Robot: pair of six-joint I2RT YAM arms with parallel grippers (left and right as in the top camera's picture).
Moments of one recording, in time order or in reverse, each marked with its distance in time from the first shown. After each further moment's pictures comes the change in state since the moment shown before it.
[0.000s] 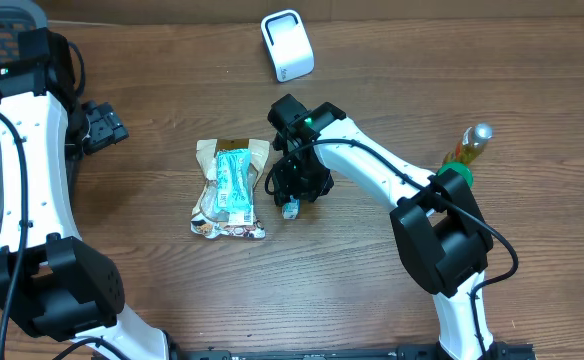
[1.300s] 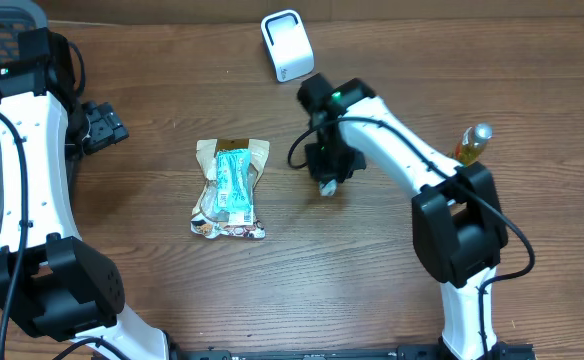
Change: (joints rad) left arm 0.000 0.000 0.000 0.000 0.000 0.000; right arm -0.129 -0.004 0.076 -0.157 0.193 -0.001
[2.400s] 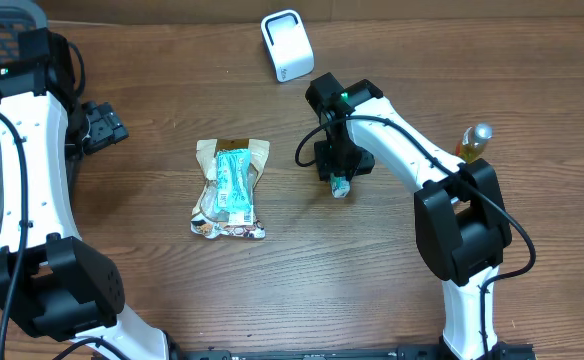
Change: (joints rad) left arm 0.000 0.000 0.000 0.000 0.000 0.000; right arm -0.022 -0.001 -0.047 0.068 0.080 -0.005
